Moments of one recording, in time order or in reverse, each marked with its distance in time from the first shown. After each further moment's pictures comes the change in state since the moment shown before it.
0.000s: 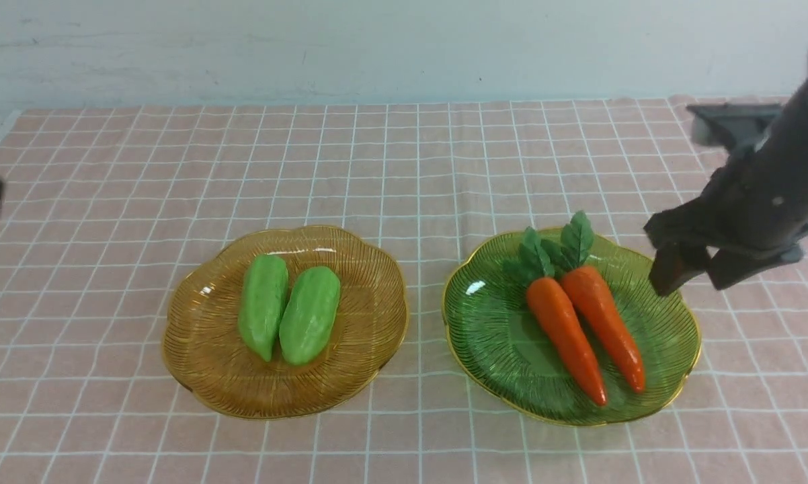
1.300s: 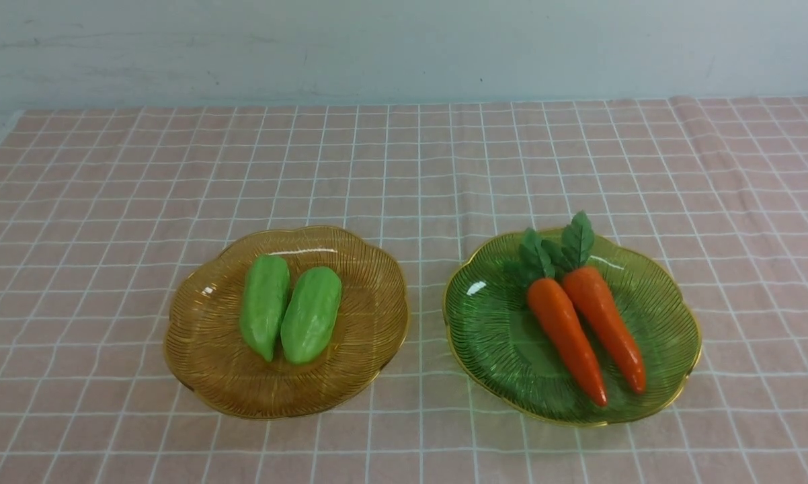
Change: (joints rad) right arm 0.000 -1.333 0.932 -0.012 -1.051 -0.050; left arm 0.000 -0.416 0.499 0.046 -0.194 -0.065
